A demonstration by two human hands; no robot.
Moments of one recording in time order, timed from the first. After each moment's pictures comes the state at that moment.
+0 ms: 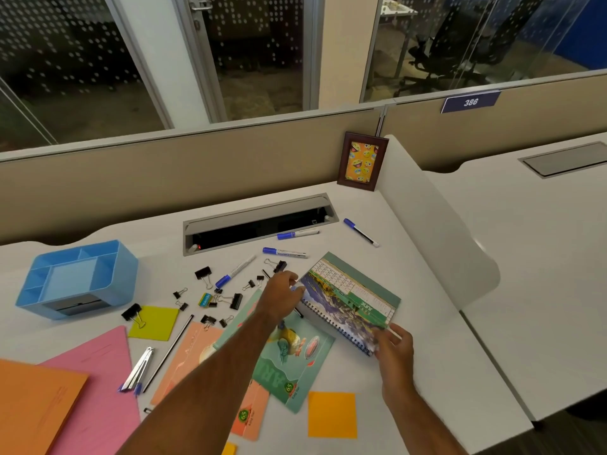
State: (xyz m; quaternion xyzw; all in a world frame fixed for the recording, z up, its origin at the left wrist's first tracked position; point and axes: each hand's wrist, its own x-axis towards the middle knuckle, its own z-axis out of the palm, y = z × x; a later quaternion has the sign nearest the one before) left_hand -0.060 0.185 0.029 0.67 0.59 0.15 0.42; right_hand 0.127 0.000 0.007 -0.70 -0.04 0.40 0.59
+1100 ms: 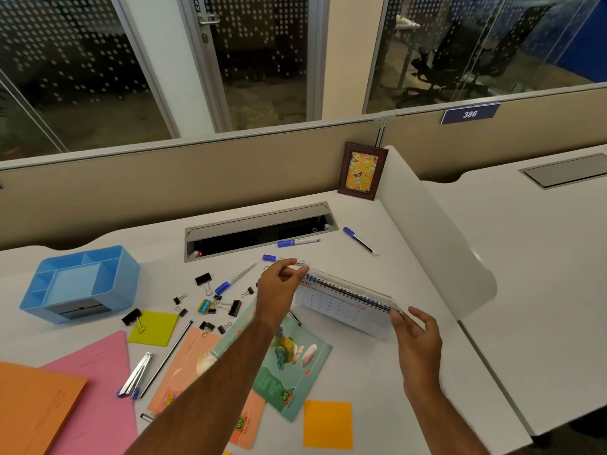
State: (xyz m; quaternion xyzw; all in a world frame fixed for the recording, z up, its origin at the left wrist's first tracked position) left_hand -0.052 0.179 0.055 0.56 0.55 0.40 0.48; right_hand 0.163 0.002 0.058 -0.69 -0.15 0.33 0.63
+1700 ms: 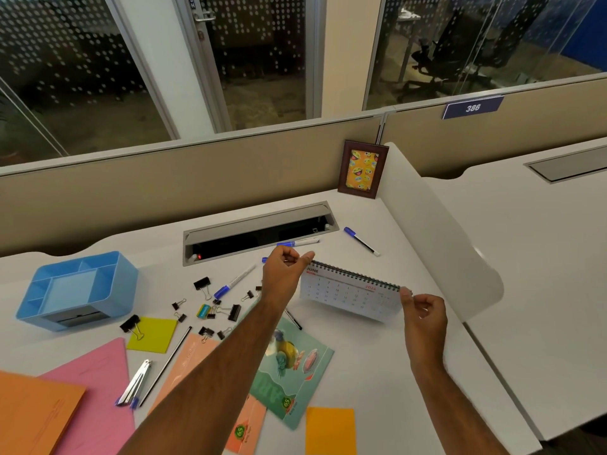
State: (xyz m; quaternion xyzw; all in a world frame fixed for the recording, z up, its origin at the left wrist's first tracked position) left_hand -0.028 0.214 0.069 0.55 0.56 0.38 0.49; right_hand 0.192 0.043 0.052 -0.75 -0.20 0.21 0.60
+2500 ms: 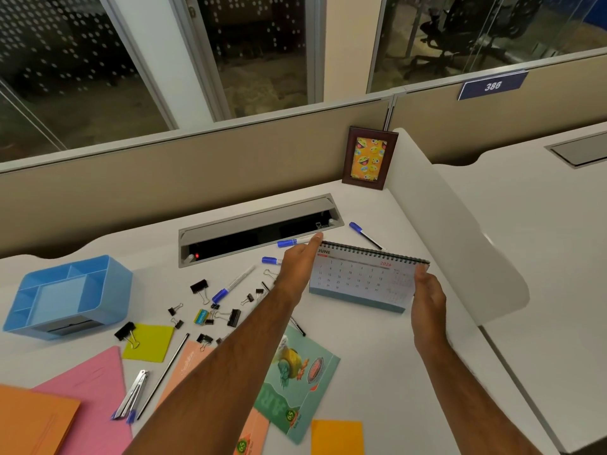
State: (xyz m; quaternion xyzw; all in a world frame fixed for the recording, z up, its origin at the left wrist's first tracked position) left_hand 0.013 0.247 0.068 0.48 0.61 0.26 0.57; right_hand 0.208 0.098 0.053 -0.71 -0.20 0.32 0.60
